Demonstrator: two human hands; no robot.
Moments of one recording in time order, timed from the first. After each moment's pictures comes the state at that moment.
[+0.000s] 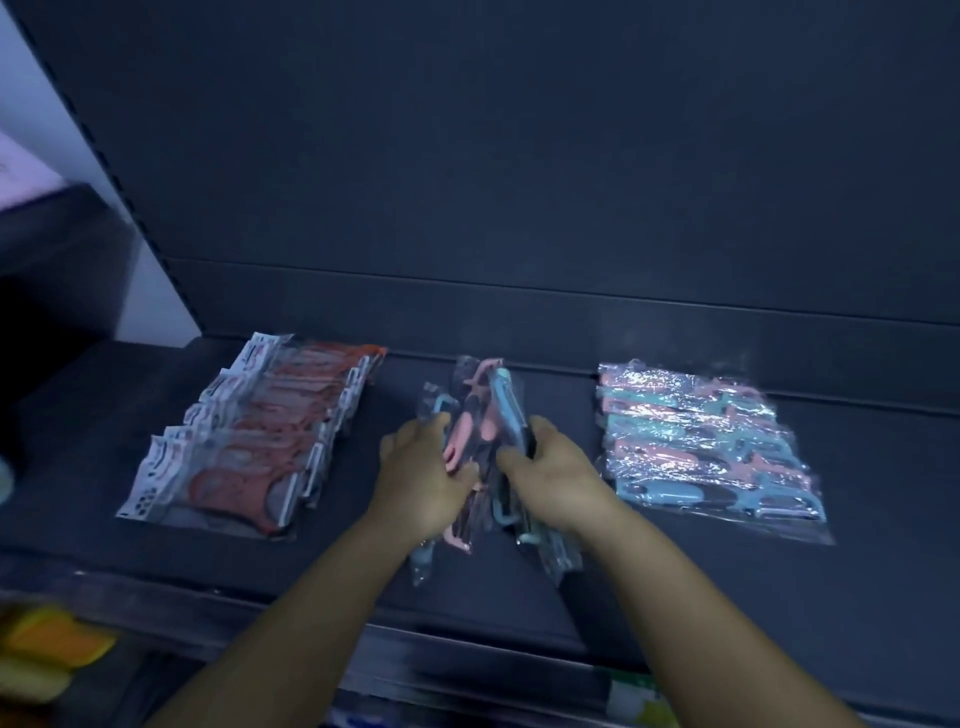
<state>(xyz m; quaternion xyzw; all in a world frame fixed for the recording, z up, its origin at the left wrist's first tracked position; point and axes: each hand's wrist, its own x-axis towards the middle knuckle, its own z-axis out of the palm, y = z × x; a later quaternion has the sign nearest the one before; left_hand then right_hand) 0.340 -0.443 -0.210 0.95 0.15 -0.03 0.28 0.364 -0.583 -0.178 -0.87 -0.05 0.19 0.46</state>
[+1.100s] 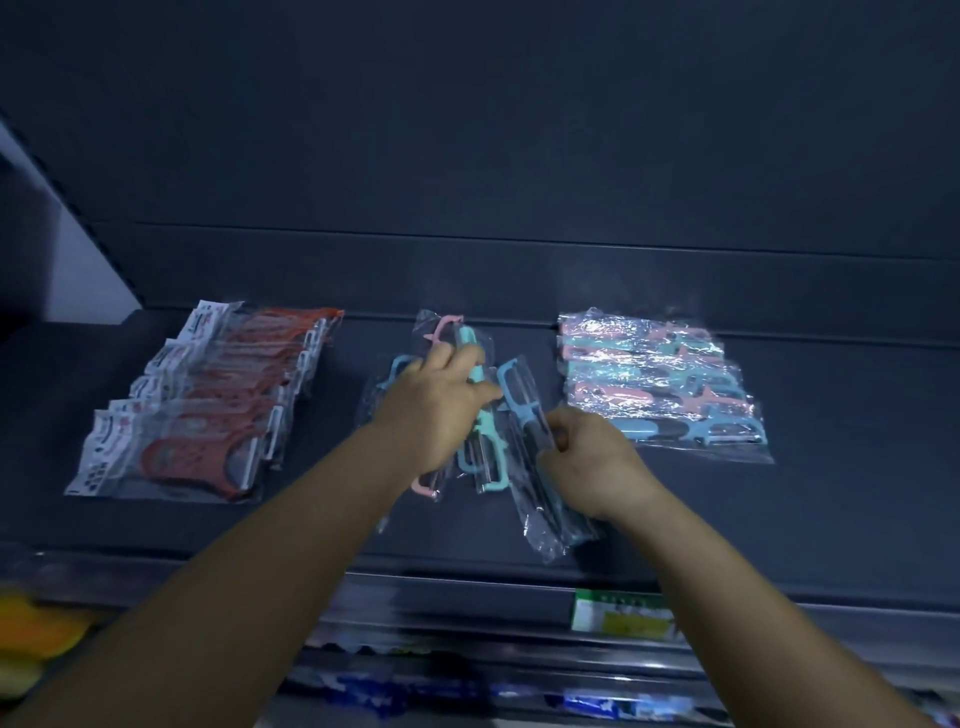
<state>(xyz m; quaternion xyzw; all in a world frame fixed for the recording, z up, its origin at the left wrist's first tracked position) 0.351 -0.469 -0.184 0.98 -0.18 0.04 0.02 0.340 -0.642 -0.187 -0.92 -0.04 0.16 0.35</state>
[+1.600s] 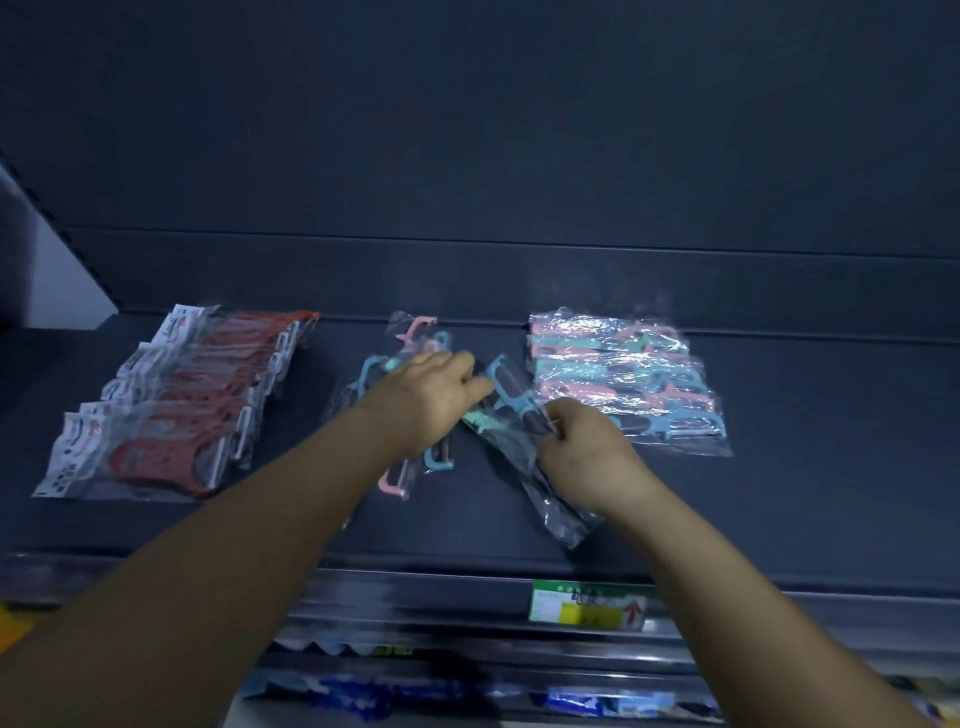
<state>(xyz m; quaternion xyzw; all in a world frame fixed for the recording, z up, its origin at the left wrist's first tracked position) 0.367 -0.484 -0.187 0.96 -0.26 0.02 -0.06 0.338 -0.670 -0.180 -0.92 -0.04 0.13 0.37</state>
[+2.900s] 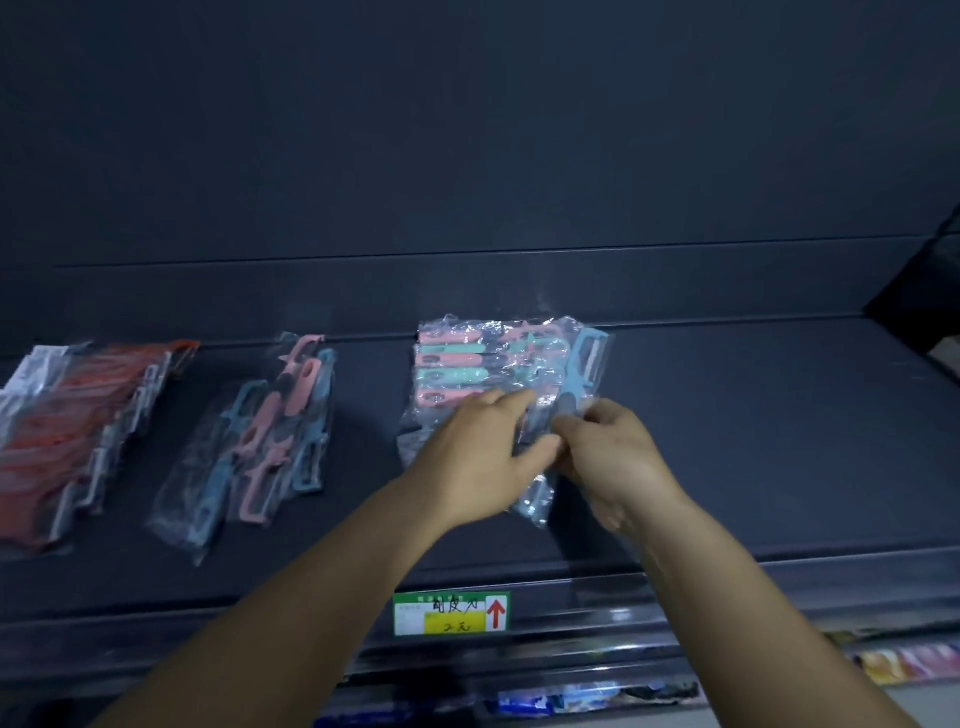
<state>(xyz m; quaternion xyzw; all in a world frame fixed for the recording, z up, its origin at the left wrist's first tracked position) 0.336 -0.649 -0.177 0.94 -0.18 0.00 0.28 0.339 -0.779 -0.187 -0.69 0.19 0.06 0.69</state>
